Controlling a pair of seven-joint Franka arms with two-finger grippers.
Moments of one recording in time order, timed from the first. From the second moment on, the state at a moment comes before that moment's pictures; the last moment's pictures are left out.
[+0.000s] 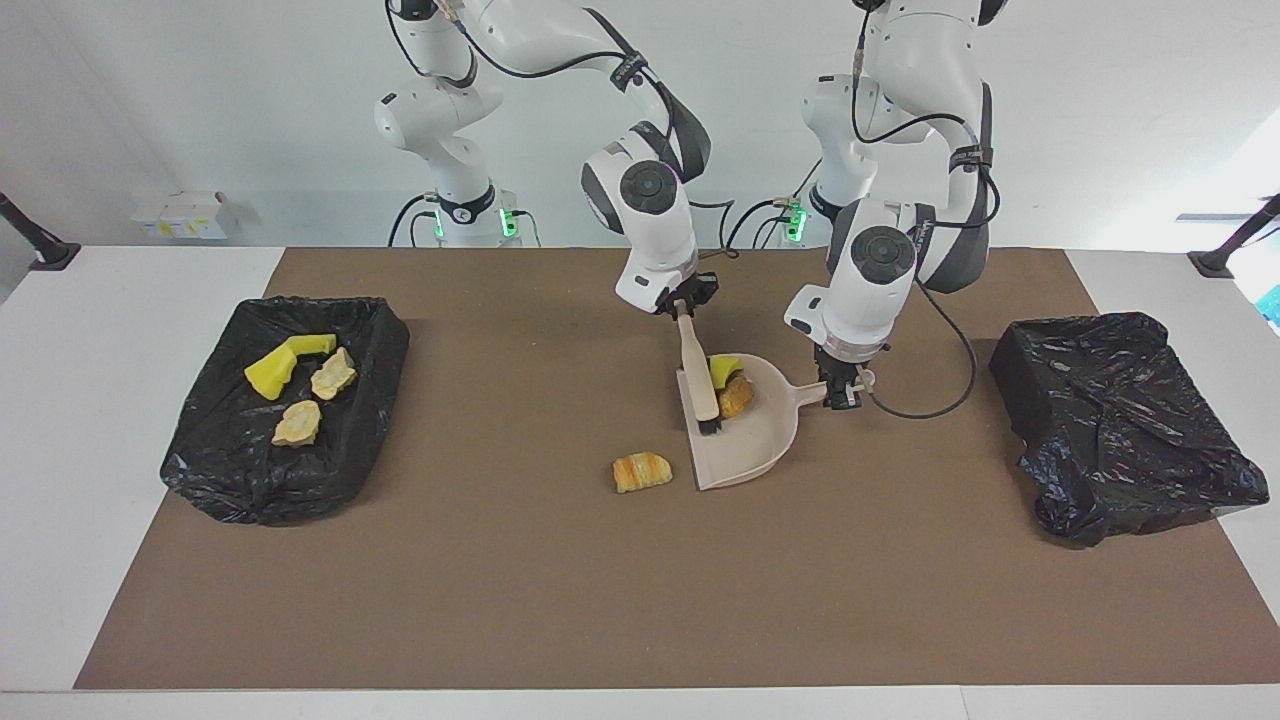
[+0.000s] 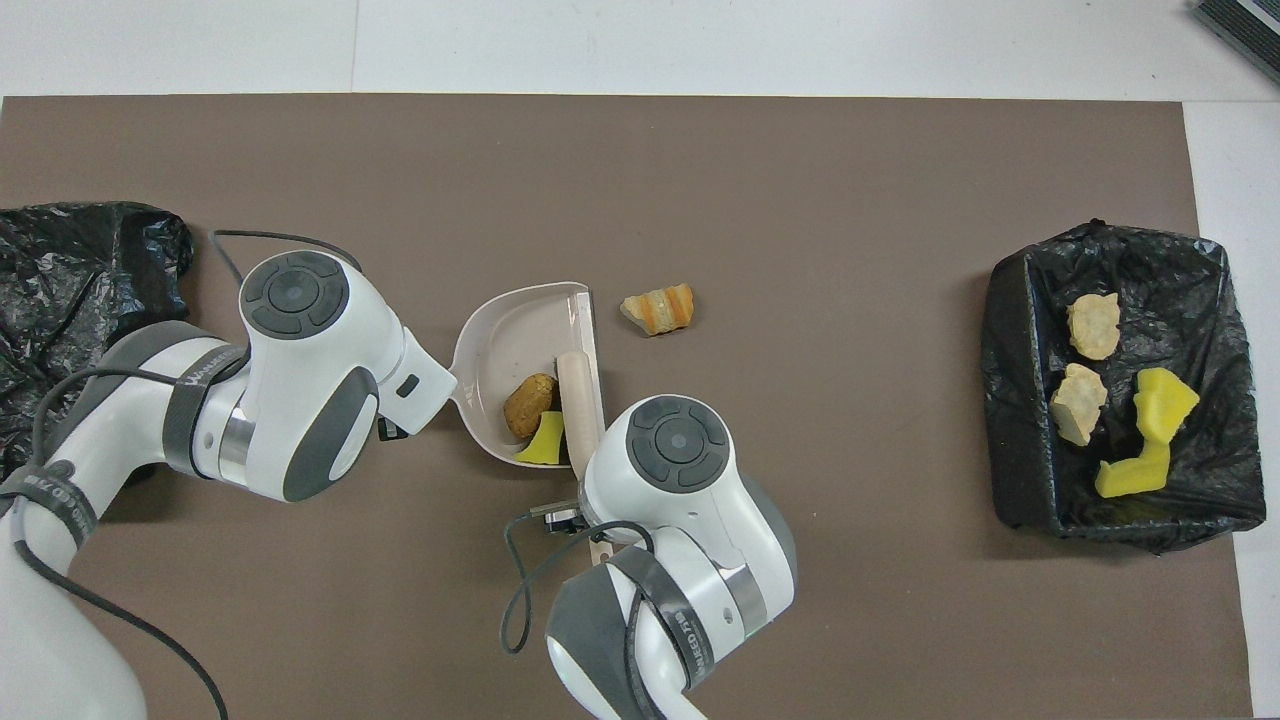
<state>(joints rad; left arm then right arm) -0.29 0.19 -0.06 -2.02 0.08 2.12 1.09 0.74 0.23 -0.02 -1.95 0.36 2.12 0.40</state>
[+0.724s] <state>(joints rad) -0.29 0.19 -0.06 -2.02 0.08 2.12 1.09 0.53 0.20 -0.05 -1.91 0.20 2.02 0.30</state>
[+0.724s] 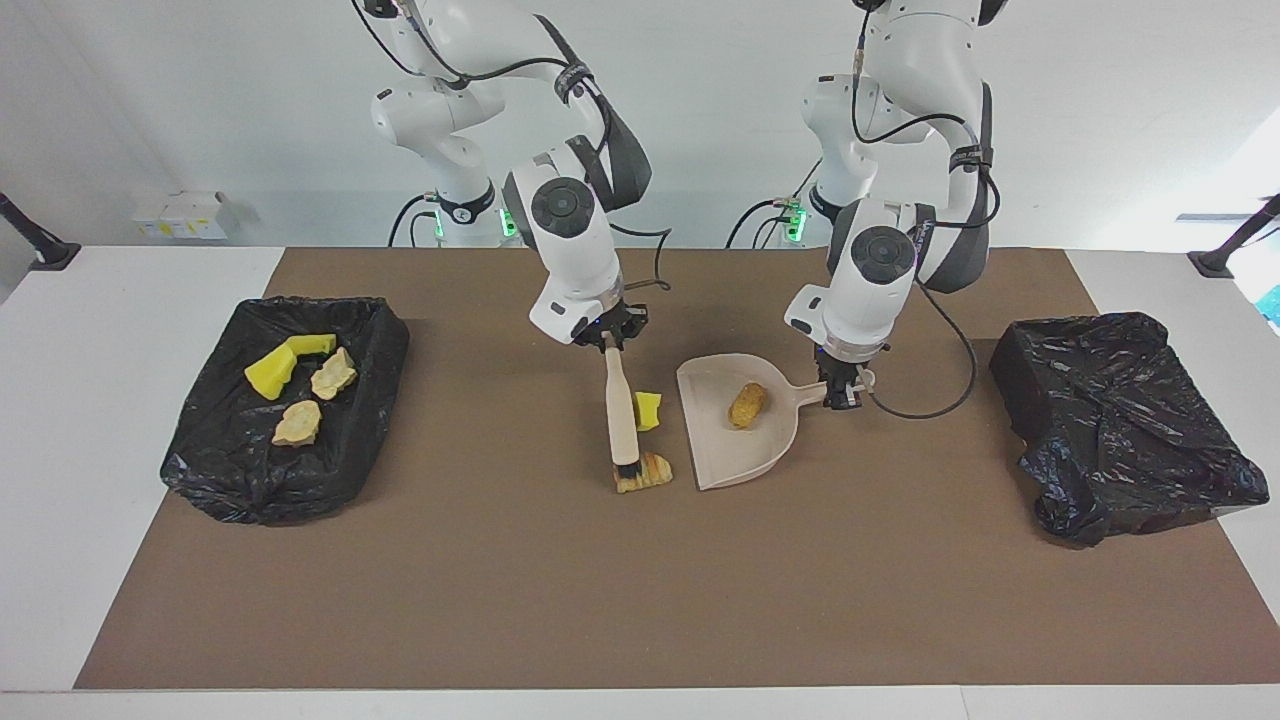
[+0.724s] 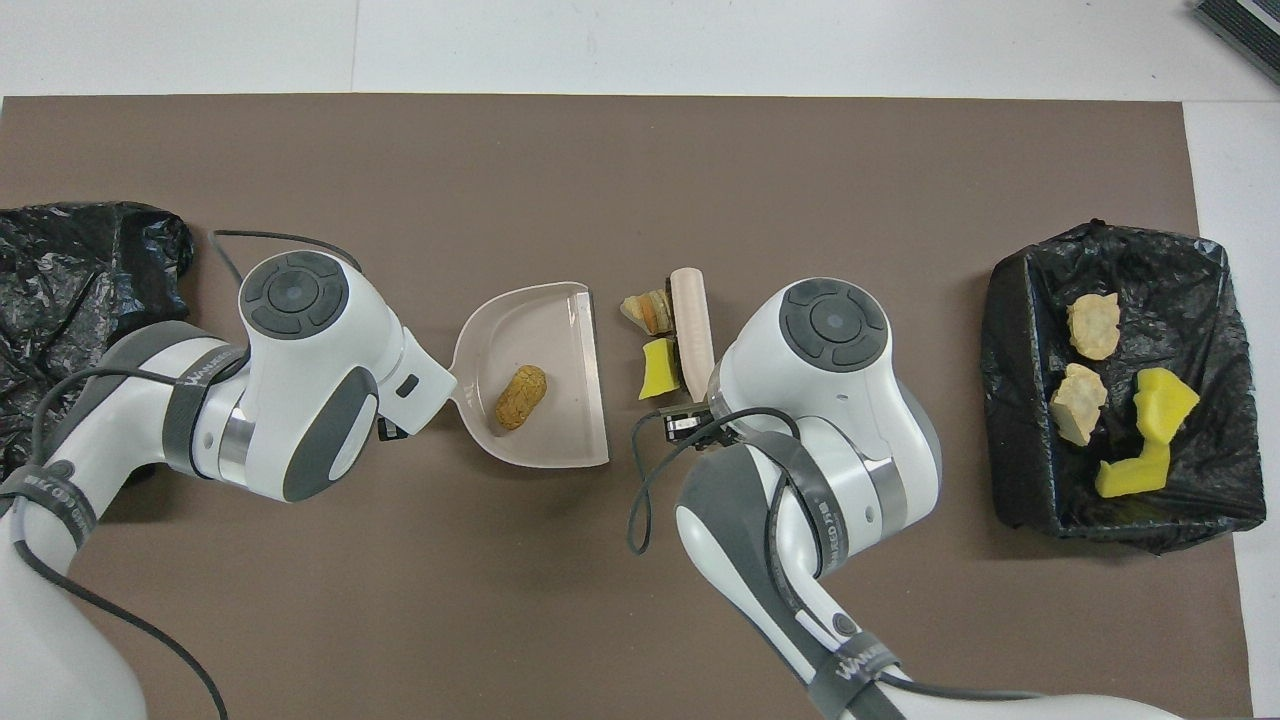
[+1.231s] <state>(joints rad) -0.29 0.19 -0.06 -2.02 0.08 2.12 1.09 0.47 0.28 -0.05 -1.90 0.17 2.12 0.24</state>
